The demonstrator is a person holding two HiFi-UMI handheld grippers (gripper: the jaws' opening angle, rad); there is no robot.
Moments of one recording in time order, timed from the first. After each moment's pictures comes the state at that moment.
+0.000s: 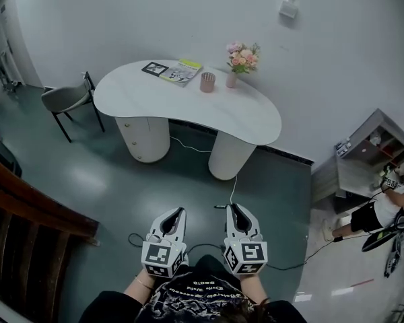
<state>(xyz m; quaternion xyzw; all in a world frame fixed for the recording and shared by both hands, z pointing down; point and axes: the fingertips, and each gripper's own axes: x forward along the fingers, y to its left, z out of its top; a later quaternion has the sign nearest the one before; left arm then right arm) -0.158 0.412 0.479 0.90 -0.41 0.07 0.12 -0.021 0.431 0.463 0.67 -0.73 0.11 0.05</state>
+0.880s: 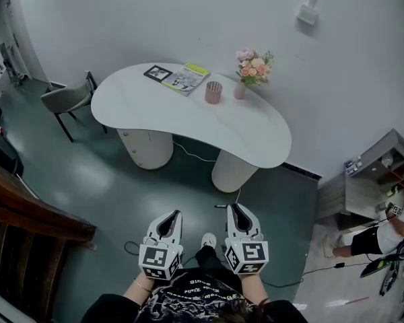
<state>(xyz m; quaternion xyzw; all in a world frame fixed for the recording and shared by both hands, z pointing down) -0.123 0.298 0.499 0.88 -0.46 0.07 0.14 0.029 0.301 0.478 0.64 -0.76 0.11 0.06</state>
